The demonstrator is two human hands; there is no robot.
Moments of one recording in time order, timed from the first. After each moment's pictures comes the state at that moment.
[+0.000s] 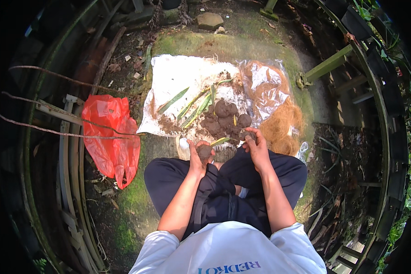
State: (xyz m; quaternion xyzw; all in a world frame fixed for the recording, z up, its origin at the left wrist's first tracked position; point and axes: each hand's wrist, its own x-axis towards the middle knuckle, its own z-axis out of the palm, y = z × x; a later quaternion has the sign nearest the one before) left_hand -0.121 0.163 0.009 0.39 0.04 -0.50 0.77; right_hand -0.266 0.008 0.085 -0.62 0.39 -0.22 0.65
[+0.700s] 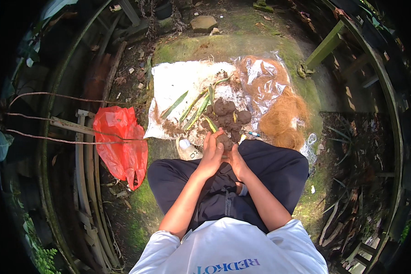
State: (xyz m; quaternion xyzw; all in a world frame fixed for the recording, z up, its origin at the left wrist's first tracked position) left_hand -0.158 0.140 0.078 0.69 -0.40 -0.32 0.52; right_hand -0.275 0.060 0.029 -0.50 0.25 -0.11 0.82
